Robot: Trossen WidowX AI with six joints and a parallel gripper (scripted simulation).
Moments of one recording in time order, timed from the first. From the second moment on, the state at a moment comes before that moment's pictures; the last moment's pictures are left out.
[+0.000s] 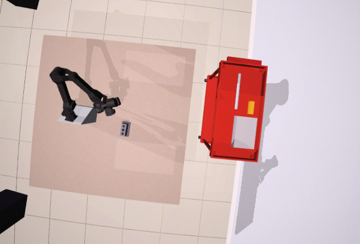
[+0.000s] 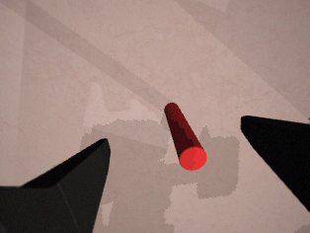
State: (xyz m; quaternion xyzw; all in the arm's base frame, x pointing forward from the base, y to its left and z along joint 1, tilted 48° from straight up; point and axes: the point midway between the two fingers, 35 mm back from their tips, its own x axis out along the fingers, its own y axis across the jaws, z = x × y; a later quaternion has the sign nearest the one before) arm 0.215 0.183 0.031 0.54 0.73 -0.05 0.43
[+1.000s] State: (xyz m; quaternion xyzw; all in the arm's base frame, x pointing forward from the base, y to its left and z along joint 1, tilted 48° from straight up) arm 0.211 0.188 0.024 0.54 0.73 -0.05 0.42
